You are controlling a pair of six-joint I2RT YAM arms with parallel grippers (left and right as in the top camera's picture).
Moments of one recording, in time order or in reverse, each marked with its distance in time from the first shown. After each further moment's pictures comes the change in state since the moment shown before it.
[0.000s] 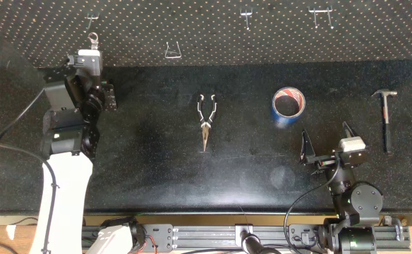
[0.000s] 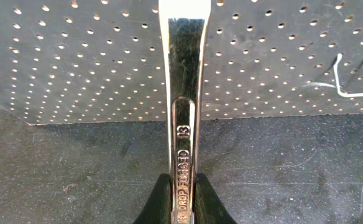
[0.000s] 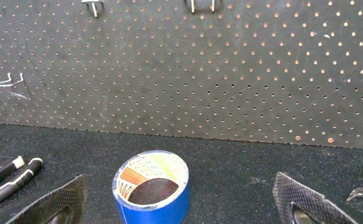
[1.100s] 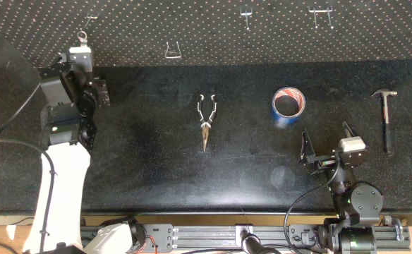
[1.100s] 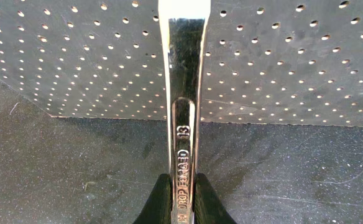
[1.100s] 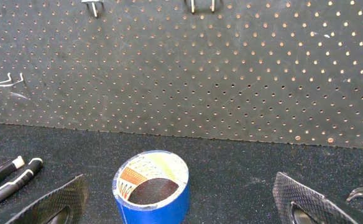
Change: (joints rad) left arm 0.048 0.076 0.000 0.075 -0.043 0.000; right arm 0.000 0.000 0.000 0.000 0.000 0.000
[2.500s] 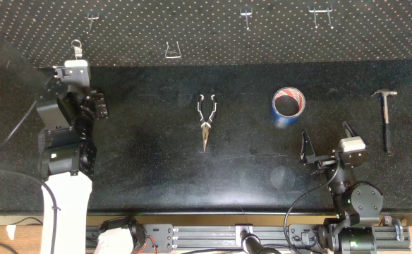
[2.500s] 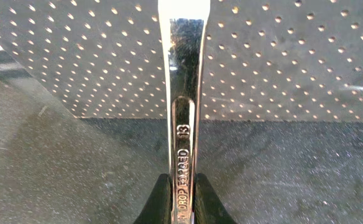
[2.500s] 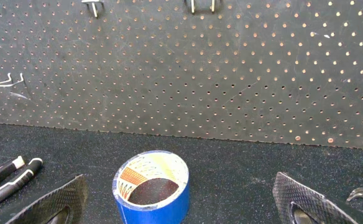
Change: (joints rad) left arm 0.000 -0.203 -0.090 -0.036 -0.014 0.018; right arm 0.000 -0.001 0.000 0.000 0.000 0.000
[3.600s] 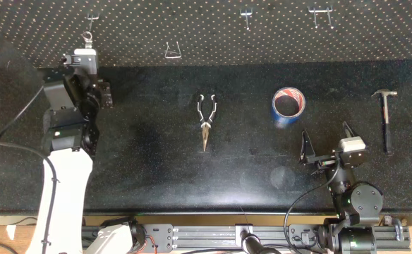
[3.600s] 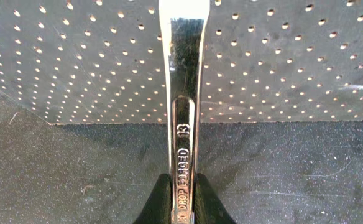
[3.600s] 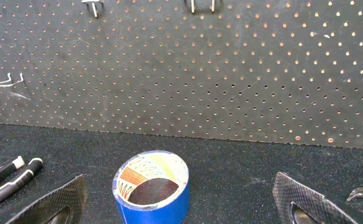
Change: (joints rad) left arm -0.026 0.157 0.070 0.033 0.015 0.005; right arm 0.000 0.000 0.000 0.000 0.000 0.000
